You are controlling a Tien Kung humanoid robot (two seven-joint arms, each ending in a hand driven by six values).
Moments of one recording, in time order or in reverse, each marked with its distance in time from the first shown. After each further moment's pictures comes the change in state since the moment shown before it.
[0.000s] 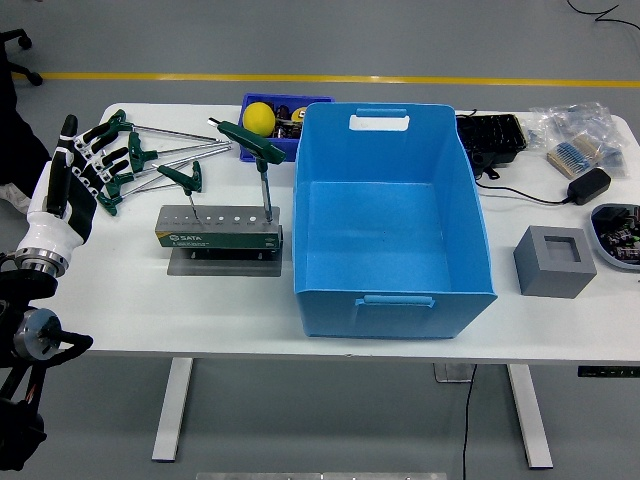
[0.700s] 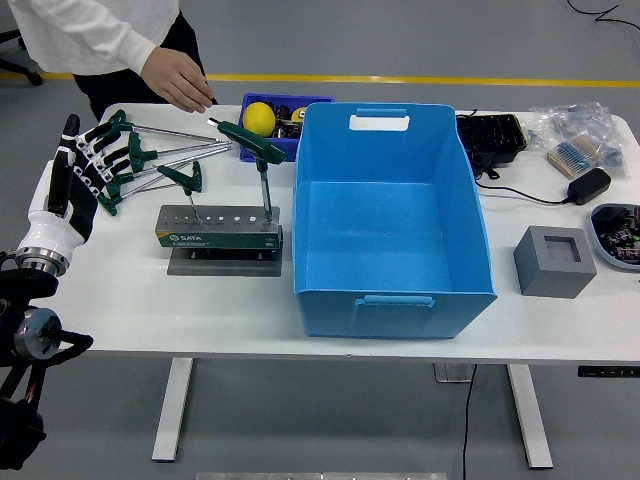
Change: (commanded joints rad) left arm -0.005 0.005 0.010 0.001 0.003 -0.002 0.001; right arm 0.000 0.002 0.004 -0.001 -0.006 -0.002 -0.001
